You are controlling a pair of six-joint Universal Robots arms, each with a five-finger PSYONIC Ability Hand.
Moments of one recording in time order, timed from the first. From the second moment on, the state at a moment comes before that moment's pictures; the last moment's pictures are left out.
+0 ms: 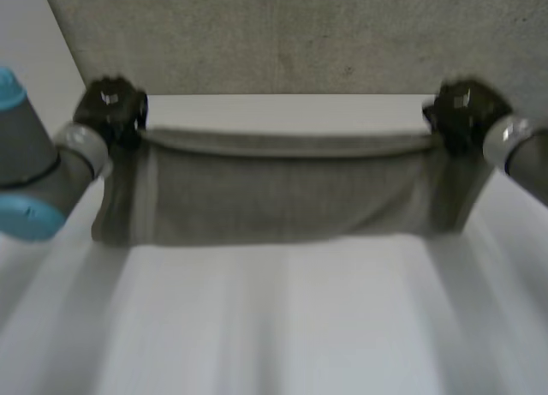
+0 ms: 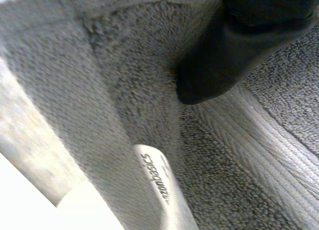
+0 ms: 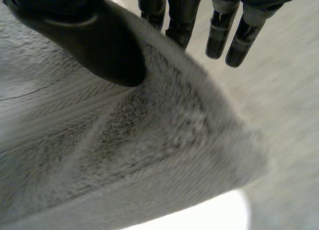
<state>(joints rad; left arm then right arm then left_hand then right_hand) 4.51 -2.13 -1.20 3.29 -1.42 3.45 1.75 -1.07 1.11 0.16 1.31 2.45 1.30 1.35 0.23 0.24 1.14 1.33 1.33 0.23 0.25 1.17</state>
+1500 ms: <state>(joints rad) 4.53 -2.11 -1.72 3.66 -1.37 3.57 1.61 -1.23 1.73 -0.07 1.14 2.57 0.89 0.90 0.23 0.24 0.71 1.10 1.11 0.23 0.25 0.92</state>
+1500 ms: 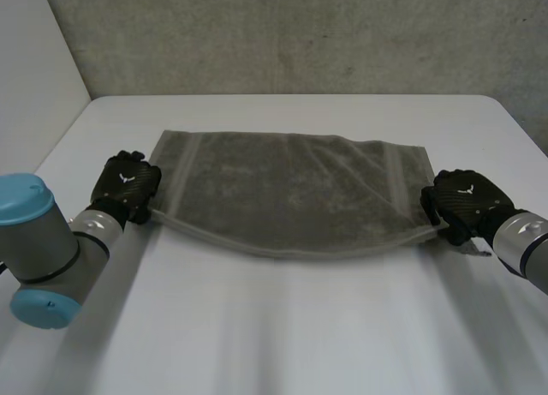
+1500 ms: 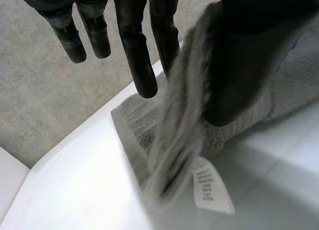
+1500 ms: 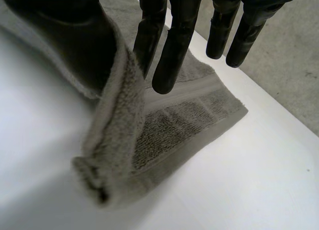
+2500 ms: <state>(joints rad) 4.72 -1.43 -1.94 3.31 -1.22 3.54 1.34 -1.68 1.66 0.31 0.83 2.54 1.30 1.35 0.23 0.24 1.15 1.33 1.32 0.23 0.25 1.17</state>
